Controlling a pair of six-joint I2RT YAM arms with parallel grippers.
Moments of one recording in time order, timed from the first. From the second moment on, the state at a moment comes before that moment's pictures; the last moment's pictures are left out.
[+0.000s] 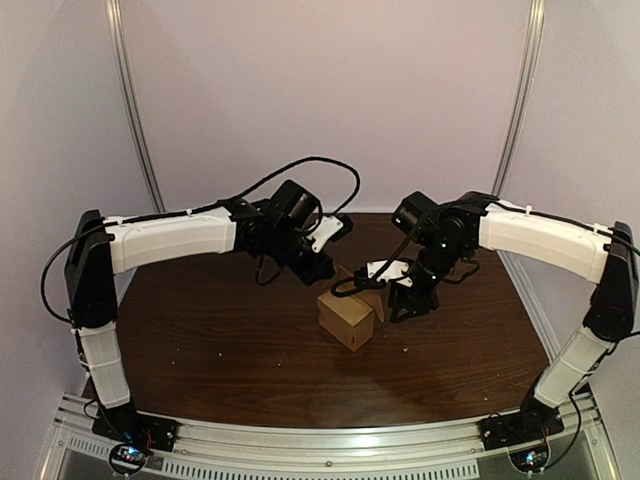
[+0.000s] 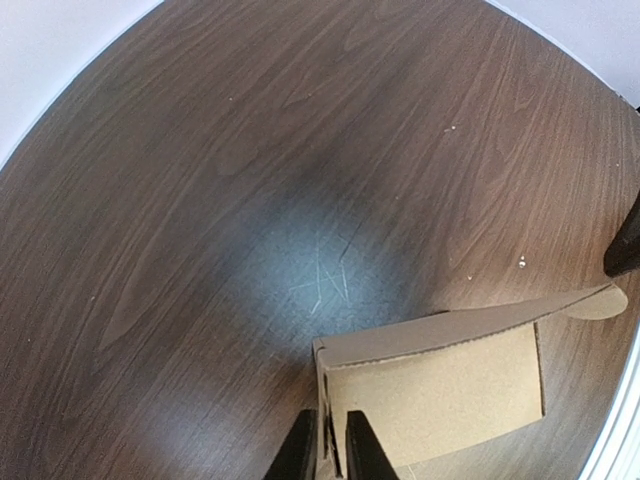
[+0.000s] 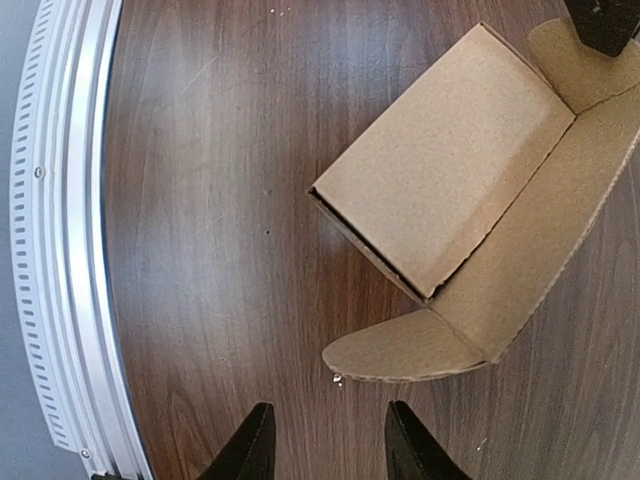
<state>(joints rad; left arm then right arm) -0.87 1.91 1.60 -0.55 0.13 -0.08 0.75 1.62 1.39 -1.04 -0.40 -0.72</state>
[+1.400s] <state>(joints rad) -0.87 1.94 1.66 -0.65 0.18 -0.10 0.76 1.72 1.44 -0.93 -0.38 -0.65</state>
